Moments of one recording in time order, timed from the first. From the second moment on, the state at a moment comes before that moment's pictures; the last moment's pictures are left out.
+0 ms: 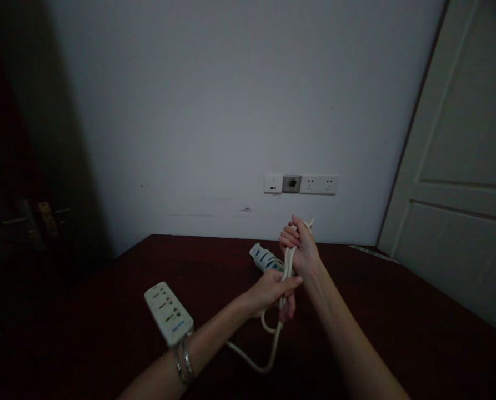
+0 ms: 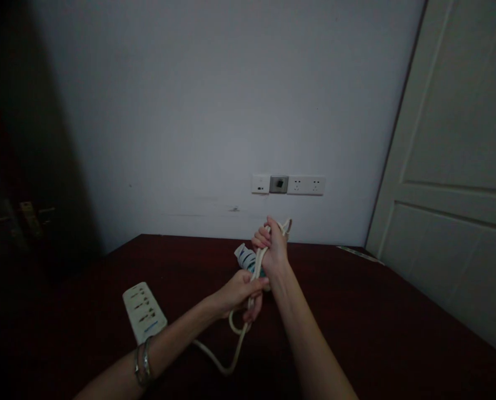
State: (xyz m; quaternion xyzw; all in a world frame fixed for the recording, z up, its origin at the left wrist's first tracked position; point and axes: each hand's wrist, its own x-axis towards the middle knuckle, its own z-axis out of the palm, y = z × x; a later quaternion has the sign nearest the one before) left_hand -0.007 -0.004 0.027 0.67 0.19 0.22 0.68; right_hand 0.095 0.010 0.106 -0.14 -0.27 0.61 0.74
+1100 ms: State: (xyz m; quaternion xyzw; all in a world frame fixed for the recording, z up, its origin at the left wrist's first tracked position) left_hand -0.036 -0.002 0.066 0.52 0.10 0.16 0.83; right_hand 0.136 0.011 0.112 -0.28 -0.32 0.59 0.69
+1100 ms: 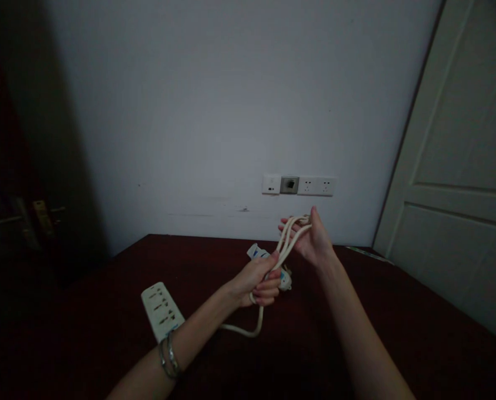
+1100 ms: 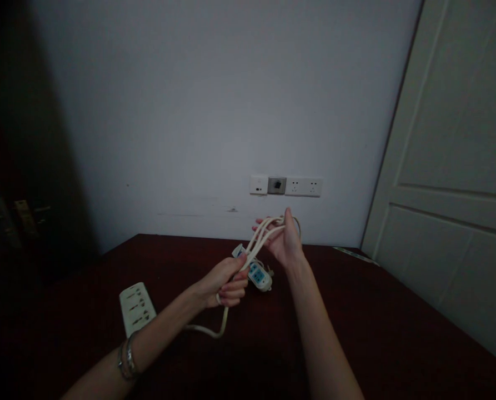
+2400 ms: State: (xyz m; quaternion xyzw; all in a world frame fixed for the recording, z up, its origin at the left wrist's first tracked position) left_hand -0.143 0.020 0.141 0.63 0.19 0.36 0.66; right_hand 0.142 0.045 0.048 -0.55 -0.61 0.06 0.57
